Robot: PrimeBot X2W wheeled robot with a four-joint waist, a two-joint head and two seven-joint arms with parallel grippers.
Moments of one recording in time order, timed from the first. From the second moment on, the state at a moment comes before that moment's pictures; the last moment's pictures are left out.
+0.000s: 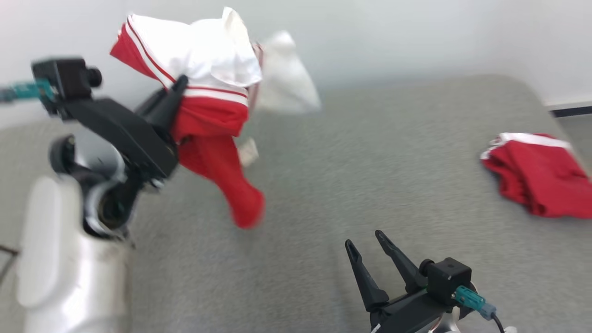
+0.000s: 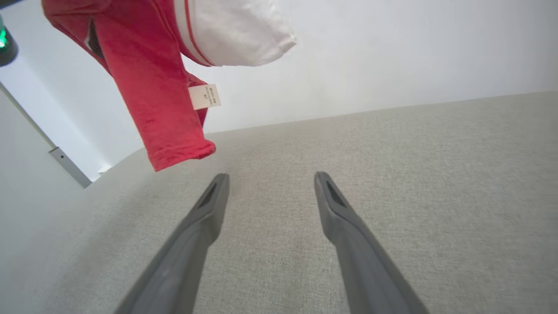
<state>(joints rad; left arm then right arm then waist) -0.72 0.09 0.02 0.22 -0.62 -0.12 0.54 -0.16 -0.08 0.38 0.24 0.36 0.13 -0.14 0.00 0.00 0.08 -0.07</state>
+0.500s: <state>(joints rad) -0.46 0.05 -0.33 0.46 -0.46 -0.04 0.05 -0.15 -0.06 0.37 0.26 0.36 0.13 -0.14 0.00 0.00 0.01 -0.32</state>
